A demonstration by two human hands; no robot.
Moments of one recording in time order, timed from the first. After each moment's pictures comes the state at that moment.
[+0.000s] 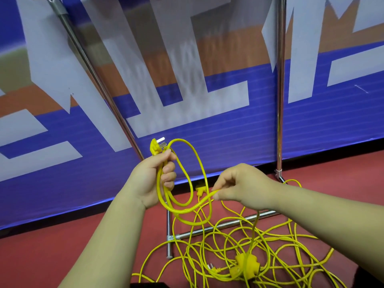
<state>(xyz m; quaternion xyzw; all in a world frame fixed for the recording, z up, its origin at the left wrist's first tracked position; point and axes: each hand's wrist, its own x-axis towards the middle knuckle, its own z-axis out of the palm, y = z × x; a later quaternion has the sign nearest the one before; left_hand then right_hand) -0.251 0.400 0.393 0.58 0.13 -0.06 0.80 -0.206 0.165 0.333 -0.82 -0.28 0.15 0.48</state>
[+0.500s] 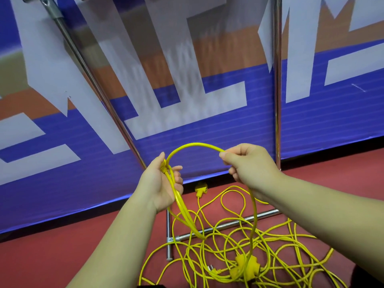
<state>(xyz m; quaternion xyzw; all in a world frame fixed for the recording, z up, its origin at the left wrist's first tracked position) -0.233 0.389 0.368 0.50 0.28 -0.05 0.82 -0.197 0.171 0.354 -0.67 -0.01 0.08 0.74</state>
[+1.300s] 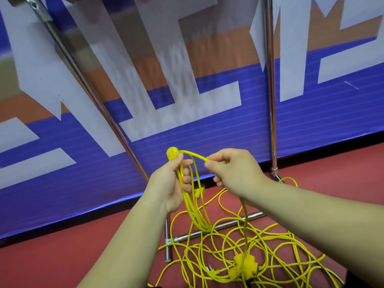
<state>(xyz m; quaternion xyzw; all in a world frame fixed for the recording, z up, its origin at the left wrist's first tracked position) -0.234 0.345 0.372 0.57 0.23 -0.03 0.79 -0.212 0.180 0.359 -0.74 -0.07 0.06 0.67</state>
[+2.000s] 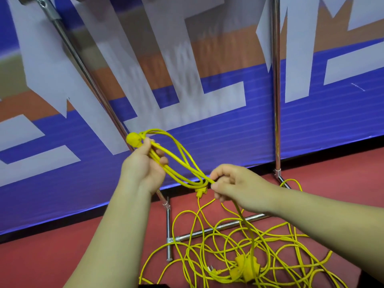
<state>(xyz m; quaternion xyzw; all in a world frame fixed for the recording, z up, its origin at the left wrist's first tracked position) -0.219 0.388 0.407 0.47 0.18 0.17 0.85 -0.213 0.165 0.337 -0.72 -0.25 0.21 0.61</state>
